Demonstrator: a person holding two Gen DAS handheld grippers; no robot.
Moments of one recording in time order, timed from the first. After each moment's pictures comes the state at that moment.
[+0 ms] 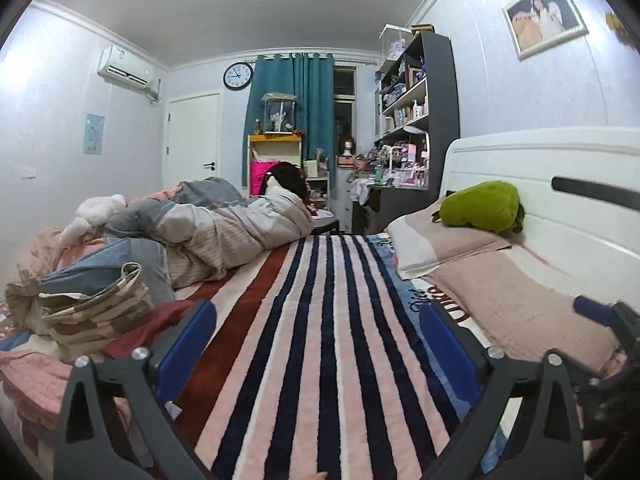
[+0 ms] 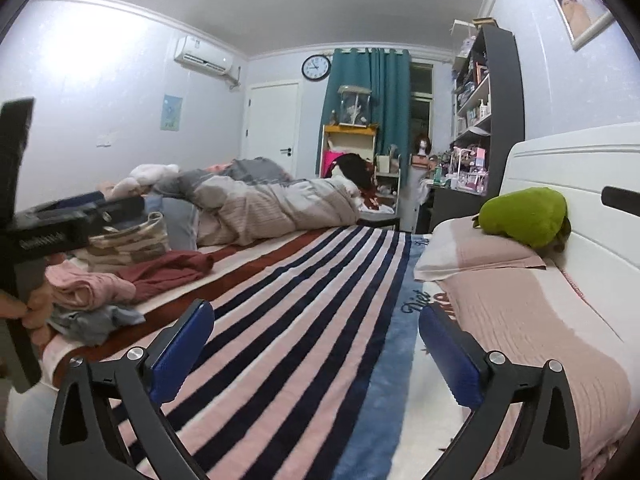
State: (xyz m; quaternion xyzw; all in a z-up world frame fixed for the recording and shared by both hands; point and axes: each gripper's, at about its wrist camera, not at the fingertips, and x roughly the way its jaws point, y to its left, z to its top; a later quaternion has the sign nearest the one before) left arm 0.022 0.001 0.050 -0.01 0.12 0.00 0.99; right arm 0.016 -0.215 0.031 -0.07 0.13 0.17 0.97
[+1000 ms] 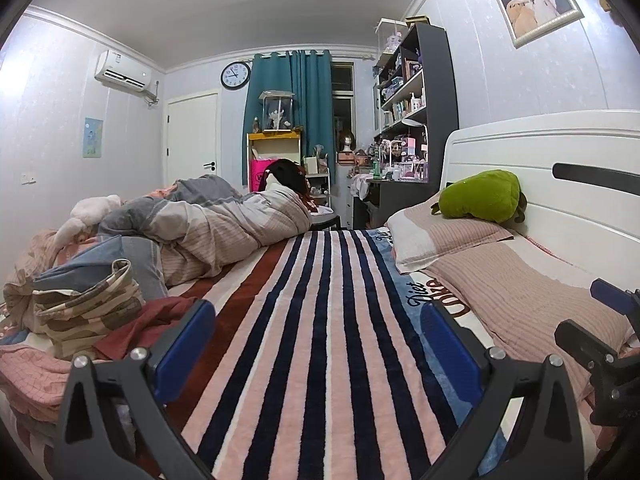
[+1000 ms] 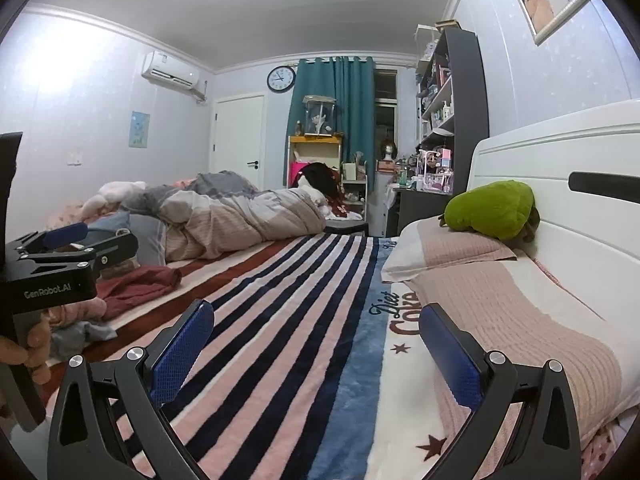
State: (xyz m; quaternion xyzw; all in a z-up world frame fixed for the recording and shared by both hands) left arm 0.037 -0.029 0.036 0.00 0.12 0.00 0.99; right arm 0.016 -0.242 0.029 -0.04 0.11 0.12 0.99
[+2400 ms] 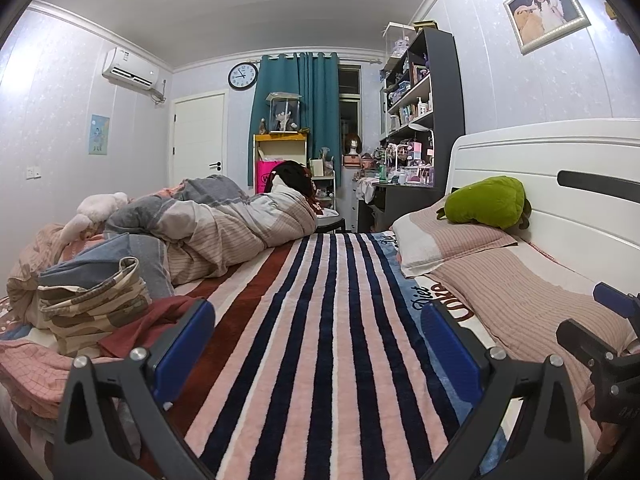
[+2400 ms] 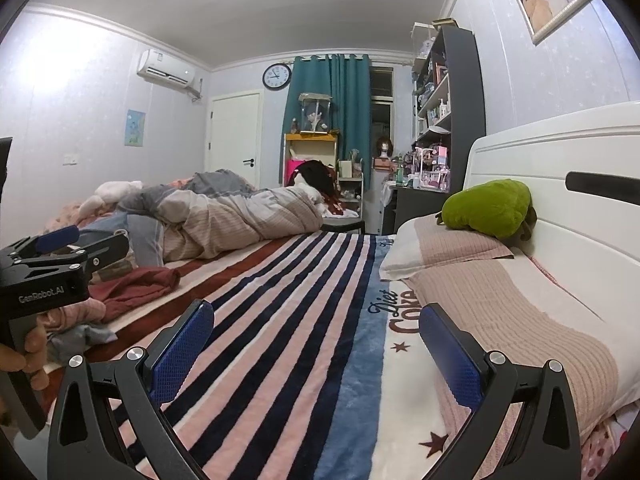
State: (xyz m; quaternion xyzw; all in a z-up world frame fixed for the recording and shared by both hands) left arm 0.035 -0.020 0.037 -0.01 0.12 0.01 0.99; right arm 0.014 -0.237 0.033 -0.04 0.12 0.11 0.99
